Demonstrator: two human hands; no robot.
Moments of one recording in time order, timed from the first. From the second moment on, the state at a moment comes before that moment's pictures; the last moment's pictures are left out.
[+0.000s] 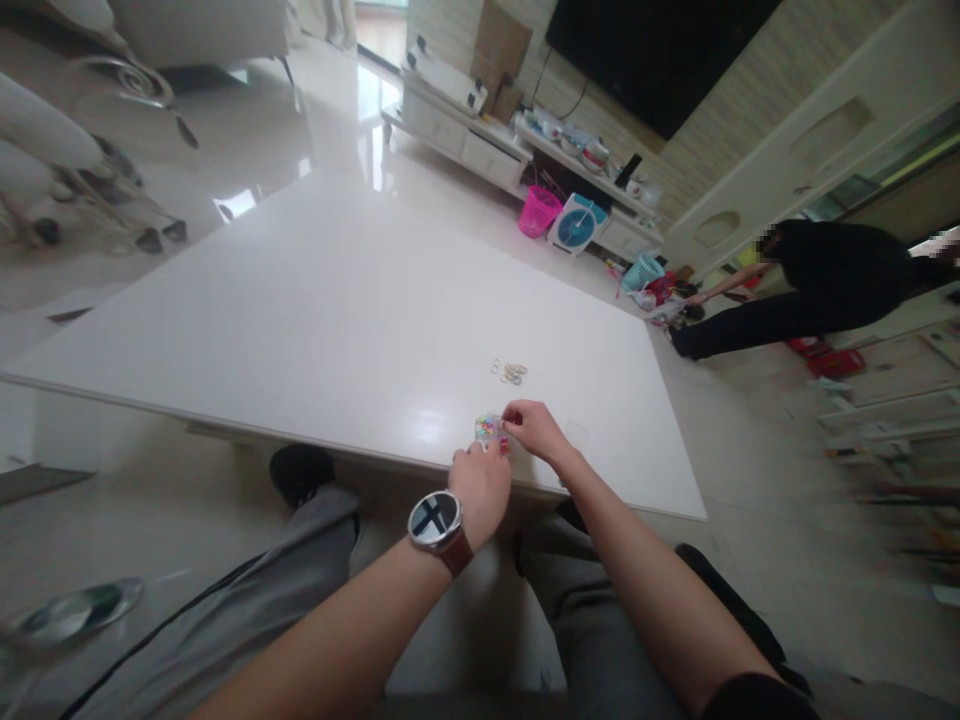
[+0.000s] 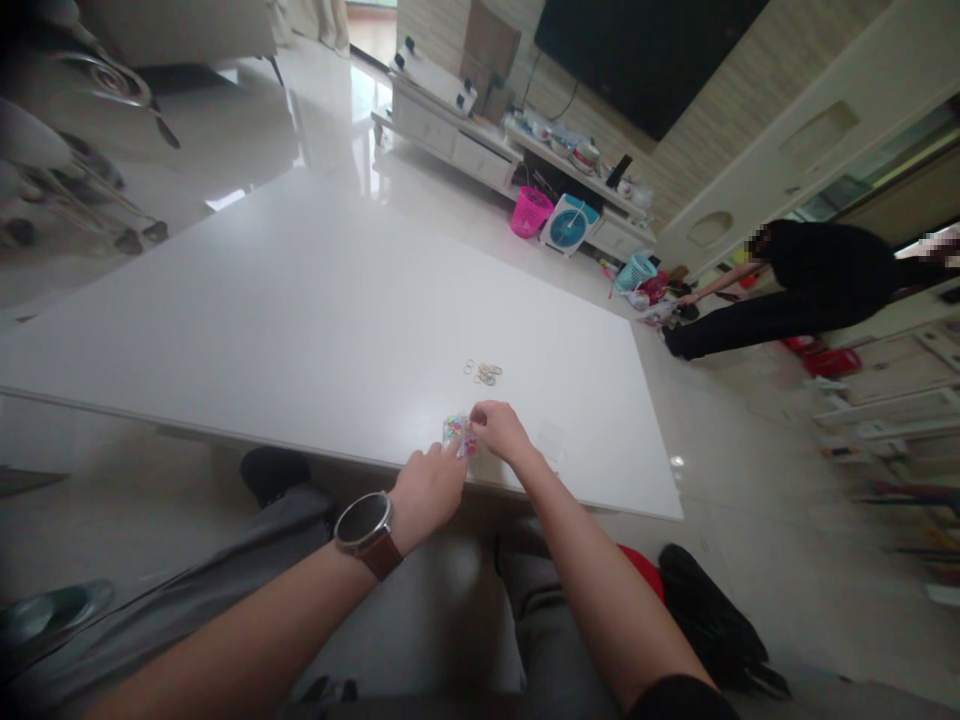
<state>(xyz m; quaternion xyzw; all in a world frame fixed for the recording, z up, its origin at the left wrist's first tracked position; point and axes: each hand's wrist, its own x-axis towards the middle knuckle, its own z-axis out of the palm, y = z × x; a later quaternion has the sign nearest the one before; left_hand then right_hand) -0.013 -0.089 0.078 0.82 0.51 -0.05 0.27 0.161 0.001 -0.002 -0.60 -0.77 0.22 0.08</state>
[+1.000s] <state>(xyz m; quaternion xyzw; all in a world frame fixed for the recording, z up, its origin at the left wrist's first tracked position) -0.008 -0.093 0.072 0.81 0.50 -0.07 0.30 0.158 0.000 0.004 -0.59 -0.79 0.18 0.05</state>
